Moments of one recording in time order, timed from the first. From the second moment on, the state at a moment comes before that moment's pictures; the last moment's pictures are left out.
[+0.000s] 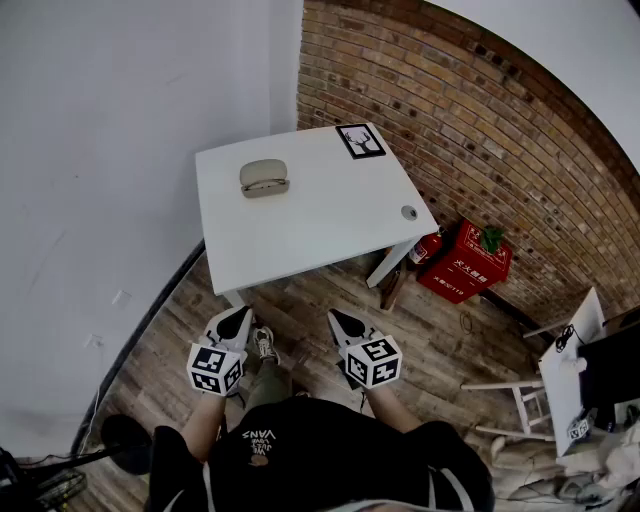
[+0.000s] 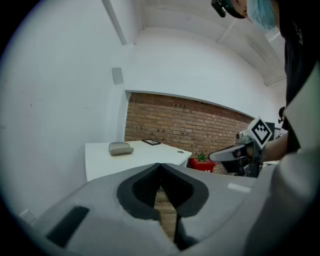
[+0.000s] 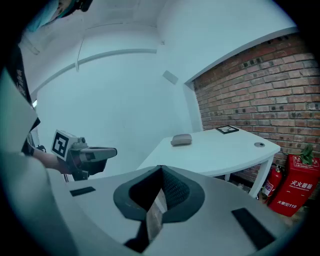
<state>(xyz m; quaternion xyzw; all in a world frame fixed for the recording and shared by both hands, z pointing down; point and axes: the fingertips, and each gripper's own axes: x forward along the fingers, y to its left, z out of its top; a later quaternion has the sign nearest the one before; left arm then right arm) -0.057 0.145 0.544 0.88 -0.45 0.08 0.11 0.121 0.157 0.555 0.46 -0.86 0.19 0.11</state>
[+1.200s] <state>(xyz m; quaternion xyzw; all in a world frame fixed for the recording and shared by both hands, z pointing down) -0.102 -0.116 0.561 0.89 -0.40 0.11 0.16 0.078 -0.122 0.543 0.49 -0.84 0.23 0.04</state>
